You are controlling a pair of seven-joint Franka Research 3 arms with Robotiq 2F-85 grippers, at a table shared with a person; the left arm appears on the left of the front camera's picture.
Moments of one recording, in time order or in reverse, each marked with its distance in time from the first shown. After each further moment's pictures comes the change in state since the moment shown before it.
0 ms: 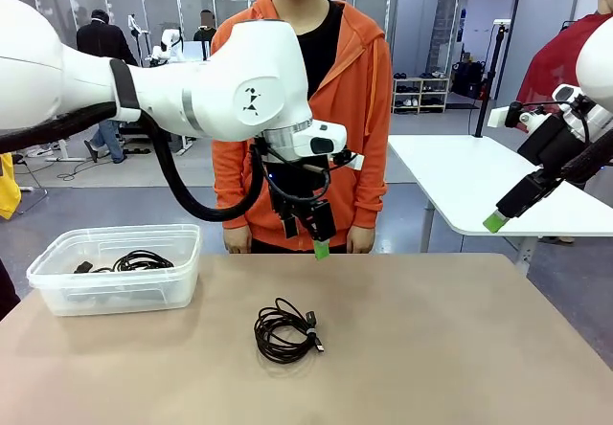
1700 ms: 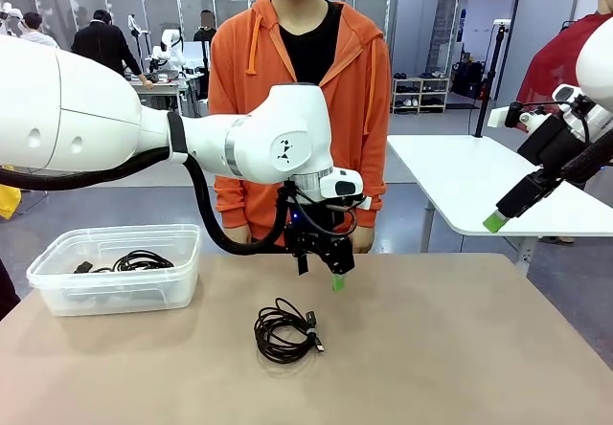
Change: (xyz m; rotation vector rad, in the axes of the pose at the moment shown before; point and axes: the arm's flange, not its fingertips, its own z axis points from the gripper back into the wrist) left arm 0.031 0.016 -0.089 -0.049 0.094 0.208; right arm 0.000 0.000 0.000 0.000 0.000 0.000
